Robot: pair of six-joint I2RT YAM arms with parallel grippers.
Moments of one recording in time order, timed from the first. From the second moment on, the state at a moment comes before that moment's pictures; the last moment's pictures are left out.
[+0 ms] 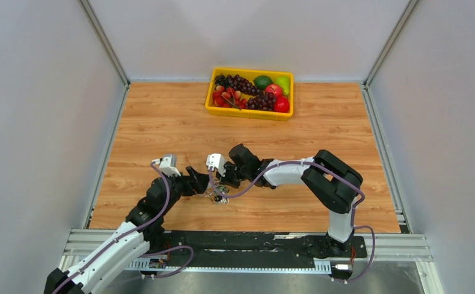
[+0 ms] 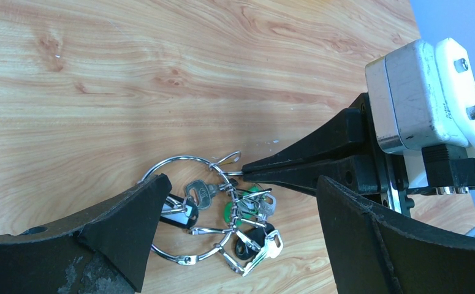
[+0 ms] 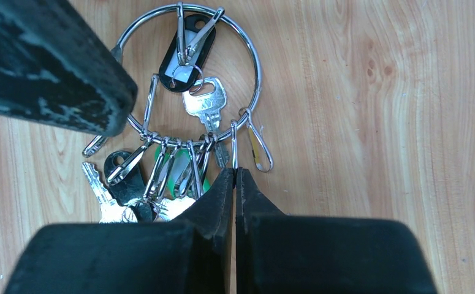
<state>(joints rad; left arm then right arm) -0.57 0.44 0.10 0.03 -0.11 -0.68 0.94 1.88 0.99 0.19 -0.37 -0.36</state>
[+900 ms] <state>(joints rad) -0.57 0.25 0.20 -0.01 0.27 -0.61 1.00 1.53 1.02 -0.12 -0.33 -0.18</state>
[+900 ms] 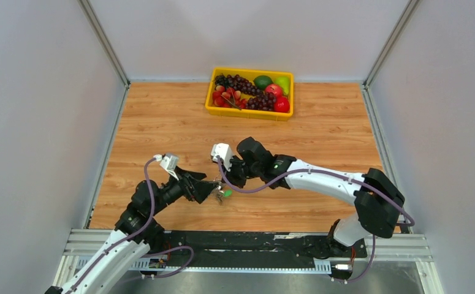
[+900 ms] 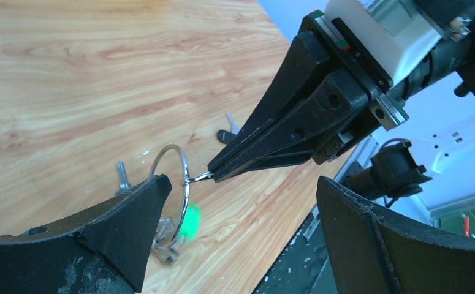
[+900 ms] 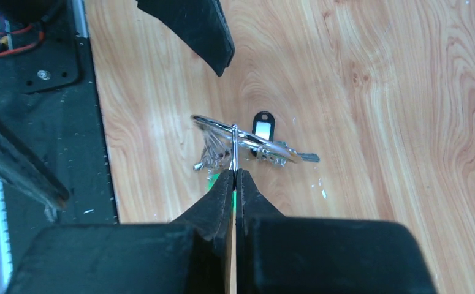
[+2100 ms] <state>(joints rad) -0.70 0.39 0.29 0.35 0.46 -0.37 1.01 1.44 1.55 -0.89 -0.37 0.22</state>
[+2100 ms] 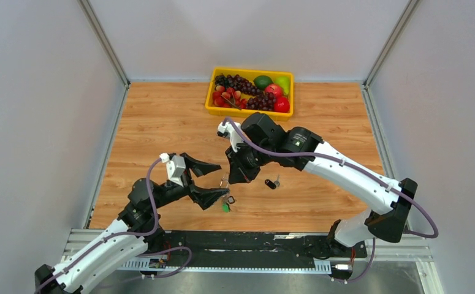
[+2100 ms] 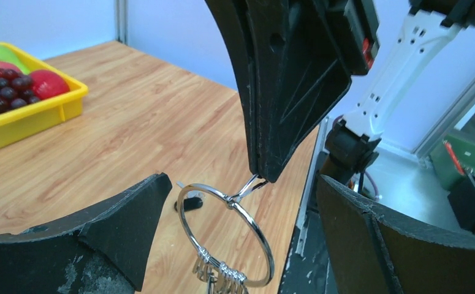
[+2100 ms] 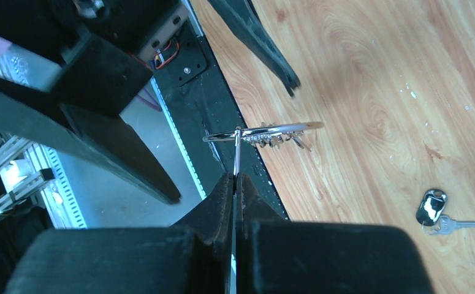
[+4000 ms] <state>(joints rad) -1.09 0.58 0.29 0.35 0.07 0.17 0.96 1.58 1.71 -1.10 -0.44 0.24</state>
